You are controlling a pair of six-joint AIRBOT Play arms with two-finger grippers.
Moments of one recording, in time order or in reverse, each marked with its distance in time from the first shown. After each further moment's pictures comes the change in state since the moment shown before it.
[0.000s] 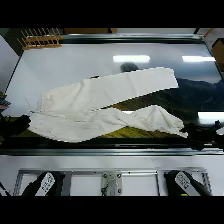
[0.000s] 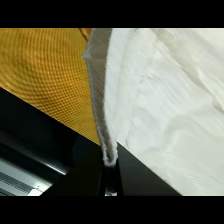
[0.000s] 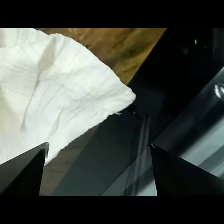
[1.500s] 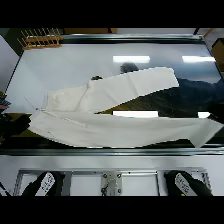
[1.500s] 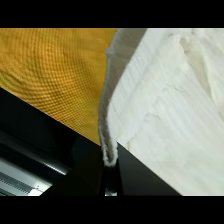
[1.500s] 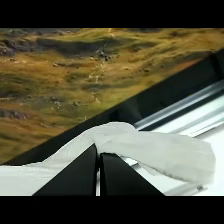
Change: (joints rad) left arm 0.000 0.000 0.000 0.000 0.000 0.000; right arm 0.245 -0.008 0.676 -0.343 0.533 -0.127
